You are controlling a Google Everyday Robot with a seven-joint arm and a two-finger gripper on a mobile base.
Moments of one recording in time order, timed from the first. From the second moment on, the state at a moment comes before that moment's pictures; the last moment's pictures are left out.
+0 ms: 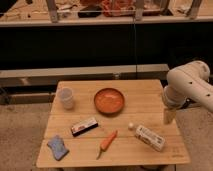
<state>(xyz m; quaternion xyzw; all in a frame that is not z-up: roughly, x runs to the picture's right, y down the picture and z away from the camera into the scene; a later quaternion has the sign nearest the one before) 0.287 0.110 0.683 -0.28 0.02 0.02 0.96</state>
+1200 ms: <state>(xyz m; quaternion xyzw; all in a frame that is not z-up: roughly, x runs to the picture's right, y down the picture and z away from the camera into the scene) 0.248 0.084 0.696 -0.25 0.02 -0.01 0.97</state>
